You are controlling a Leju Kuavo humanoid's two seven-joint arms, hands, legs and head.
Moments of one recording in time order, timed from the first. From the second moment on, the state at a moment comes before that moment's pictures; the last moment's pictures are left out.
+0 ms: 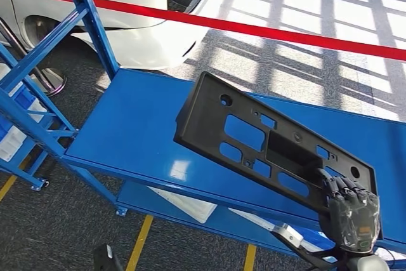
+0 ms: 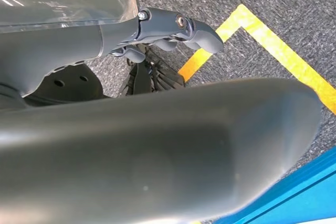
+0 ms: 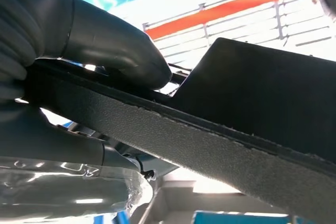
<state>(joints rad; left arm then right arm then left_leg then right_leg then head) -0.14 -0.21 0.89 -0.22 -0.20 0.16 -0.35 0.07 -0.29 0.22 -1.77 1.44 -0.63 0.06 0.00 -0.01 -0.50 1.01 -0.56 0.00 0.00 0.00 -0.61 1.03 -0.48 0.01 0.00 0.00</state>
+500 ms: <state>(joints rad) -0.13 -0.21 0.90 -0.22 -0.20 0.17 -0.37 0.21 -0.22 0.18 -1.94 1.48 -0.69 -0.02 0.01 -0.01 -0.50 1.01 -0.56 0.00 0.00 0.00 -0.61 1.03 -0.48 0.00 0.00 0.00</state>
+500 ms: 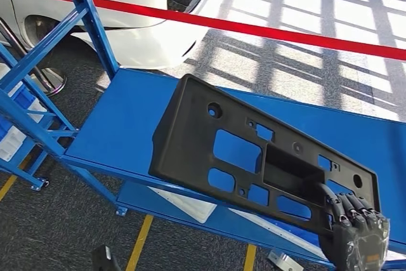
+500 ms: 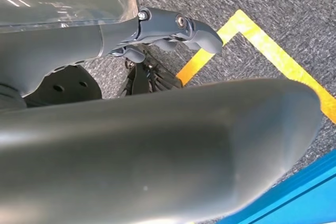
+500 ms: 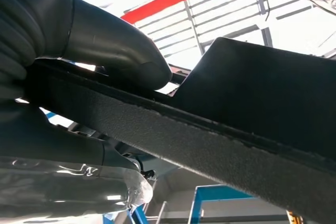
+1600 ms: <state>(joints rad) -0.12 -0.21 0.91 -0.22 -0.20 0.13 -0.42 0.25 -0.19 0.29 -1.96 1.49 -0.69 0.01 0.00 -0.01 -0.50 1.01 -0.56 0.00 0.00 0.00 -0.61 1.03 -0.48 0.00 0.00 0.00</state>
